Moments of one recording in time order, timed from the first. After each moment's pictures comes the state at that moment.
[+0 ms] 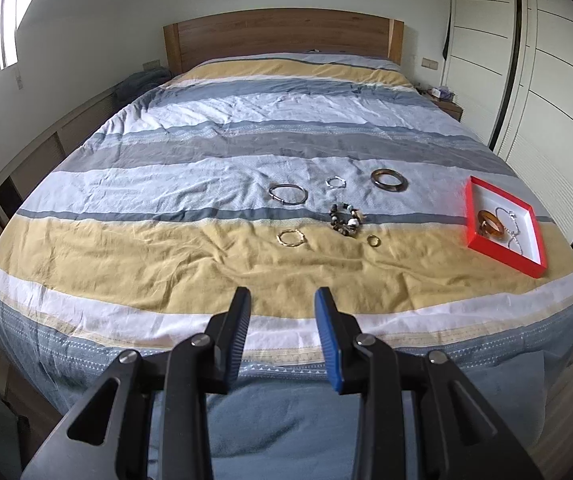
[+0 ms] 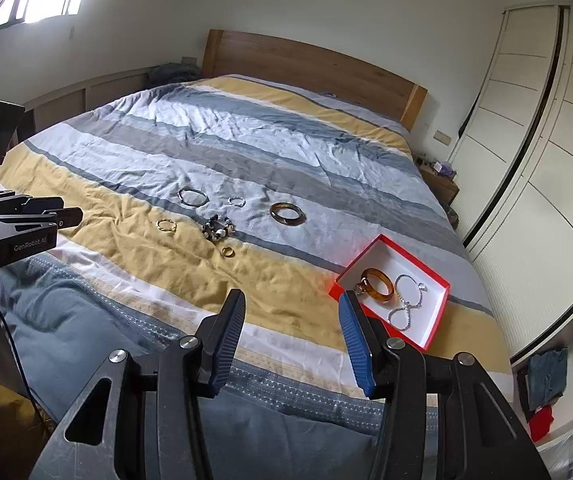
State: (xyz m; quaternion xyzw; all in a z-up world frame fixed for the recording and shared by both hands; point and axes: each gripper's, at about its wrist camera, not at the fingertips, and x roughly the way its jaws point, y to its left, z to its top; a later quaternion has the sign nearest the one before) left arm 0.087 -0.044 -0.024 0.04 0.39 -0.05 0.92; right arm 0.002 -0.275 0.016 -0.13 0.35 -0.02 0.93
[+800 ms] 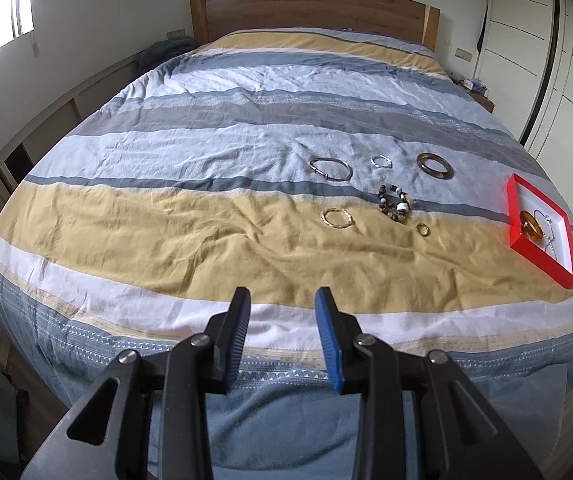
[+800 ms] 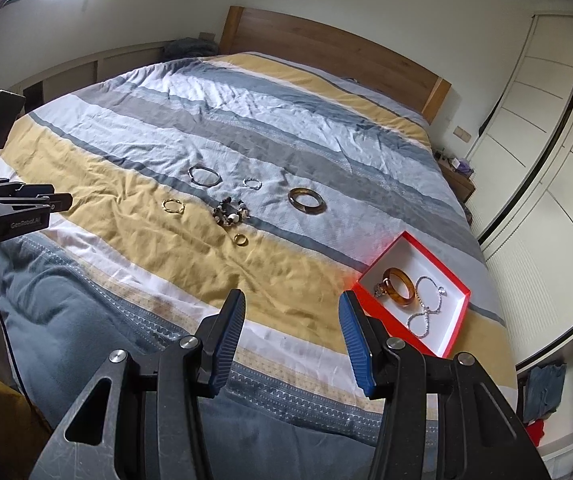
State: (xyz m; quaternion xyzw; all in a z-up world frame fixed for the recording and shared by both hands) left arm 0.125 -0.008 -0.063 0.02 0.44 -0.01 0.90; right arm 0.045 -0.255 -0.011 -0.16 0.38 0.00 0.91
